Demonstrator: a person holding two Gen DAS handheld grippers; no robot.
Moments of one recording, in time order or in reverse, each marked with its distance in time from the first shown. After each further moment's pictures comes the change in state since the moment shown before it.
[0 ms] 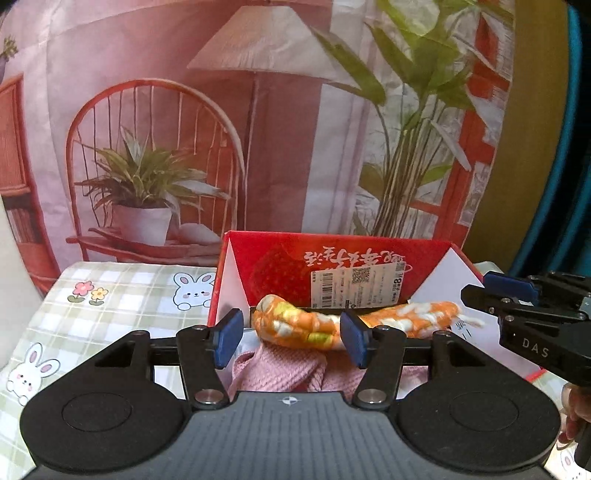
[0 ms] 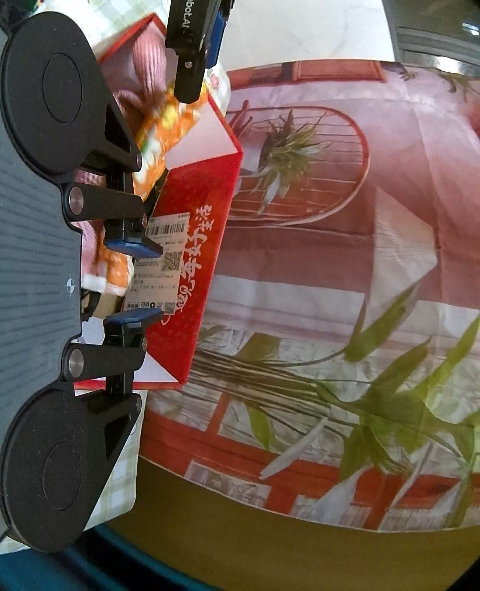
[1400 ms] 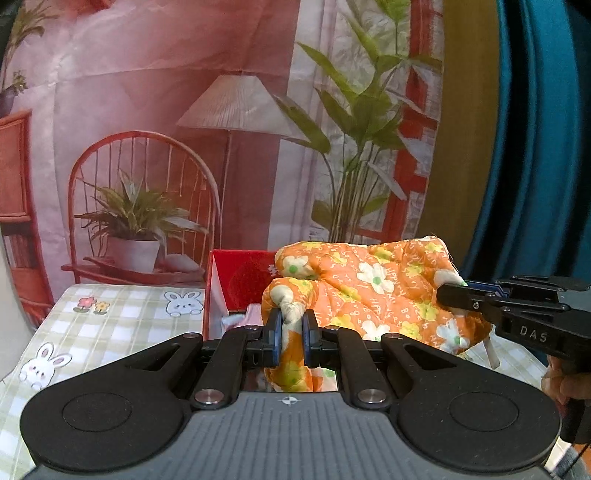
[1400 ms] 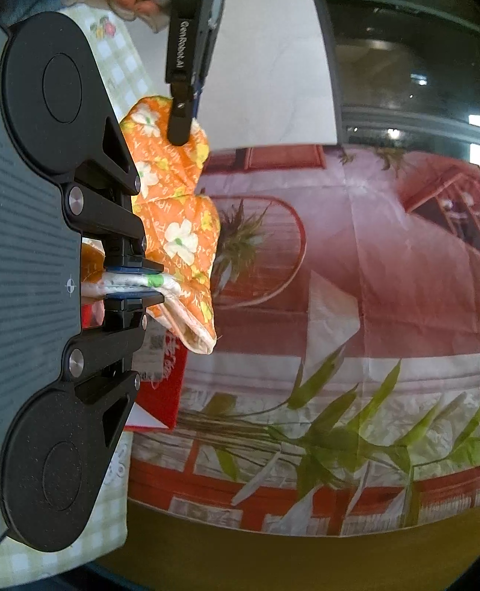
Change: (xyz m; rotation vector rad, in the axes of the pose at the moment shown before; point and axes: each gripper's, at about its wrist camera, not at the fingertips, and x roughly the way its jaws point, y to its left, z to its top) left arm -0.099 -0.001 -0.052 0.035 -0.163 -0.110; right arm -0.125 0.020 -0.032 0.014 -0.177 0.215
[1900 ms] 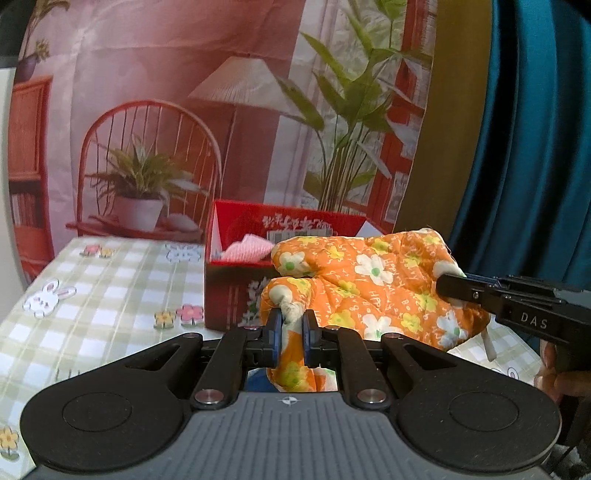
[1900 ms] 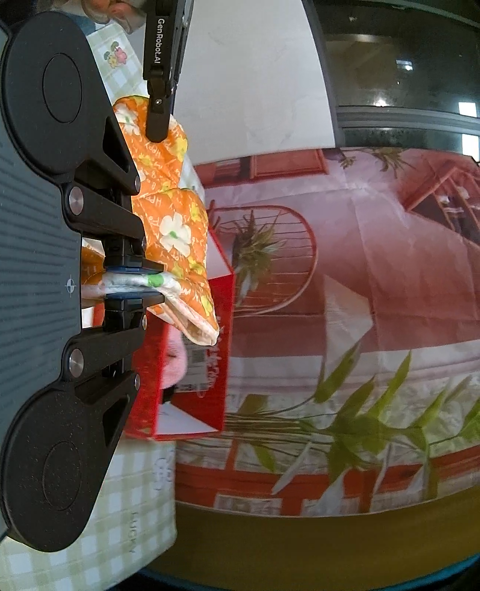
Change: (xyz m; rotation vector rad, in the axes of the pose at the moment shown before) left arm -0.062 0.000 -0.067 -0.052 0.014 -0.035; right arm -0.057 0.032 -0.051 0.071 -0.004 0.014
